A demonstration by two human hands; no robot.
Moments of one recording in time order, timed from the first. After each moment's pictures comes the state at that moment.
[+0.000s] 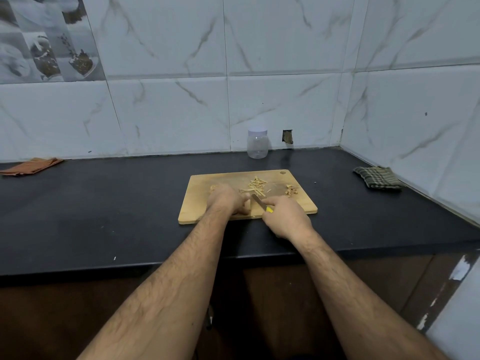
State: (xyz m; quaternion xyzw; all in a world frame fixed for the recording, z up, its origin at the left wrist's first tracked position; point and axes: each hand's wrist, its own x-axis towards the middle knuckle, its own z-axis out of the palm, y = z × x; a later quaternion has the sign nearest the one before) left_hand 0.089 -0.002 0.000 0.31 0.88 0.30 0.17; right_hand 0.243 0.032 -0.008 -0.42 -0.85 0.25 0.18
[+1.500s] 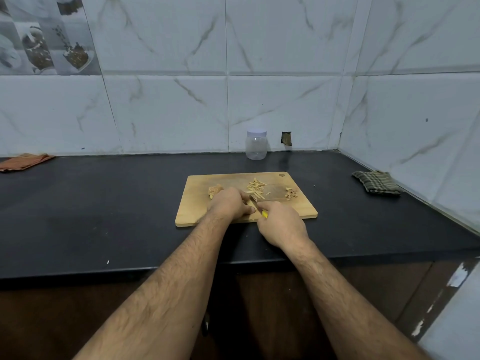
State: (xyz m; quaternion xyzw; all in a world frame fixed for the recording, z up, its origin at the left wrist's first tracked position) left_hand 0.084 0.004 -0.008 0.43 0.86 0.24 0.12; right_hand 0.237 0.017 -0.005 -0.43 -0.87 0.18 0.19
